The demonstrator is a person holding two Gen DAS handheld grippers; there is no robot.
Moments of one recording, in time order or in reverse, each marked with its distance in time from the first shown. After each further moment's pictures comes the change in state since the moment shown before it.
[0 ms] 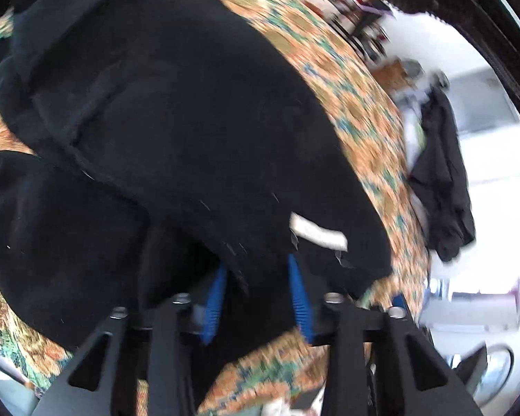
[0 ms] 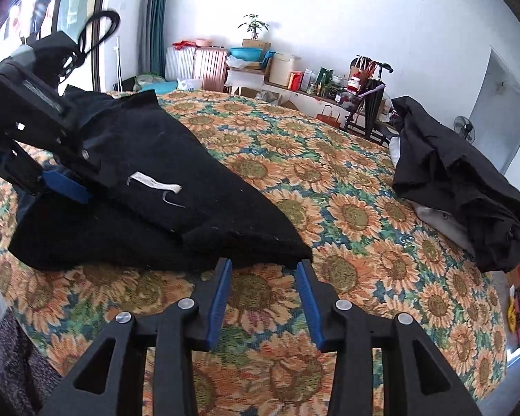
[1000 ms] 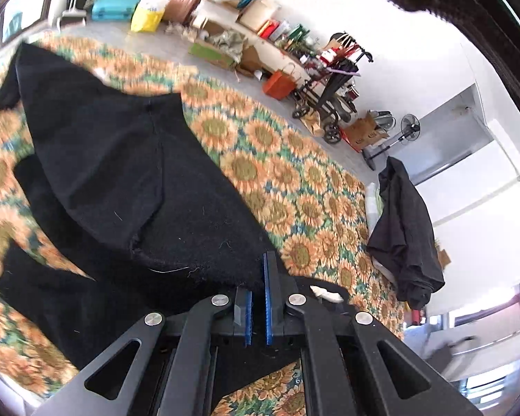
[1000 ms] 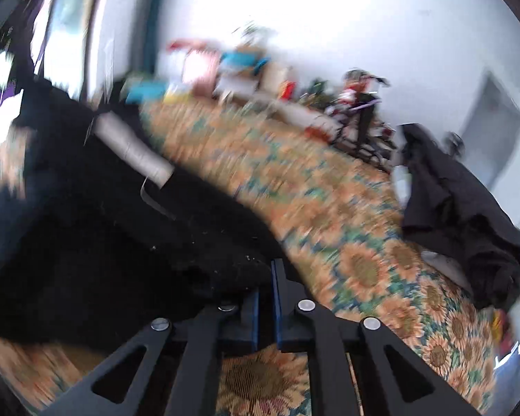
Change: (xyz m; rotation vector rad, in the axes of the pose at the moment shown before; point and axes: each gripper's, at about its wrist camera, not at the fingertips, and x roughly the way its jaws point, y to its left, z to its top) left arm -0.126 -0.024 0.025 0.107 -0.286 -0.049; right arm 0.013 0.014 0.068 0.028 -0.096 -0.089
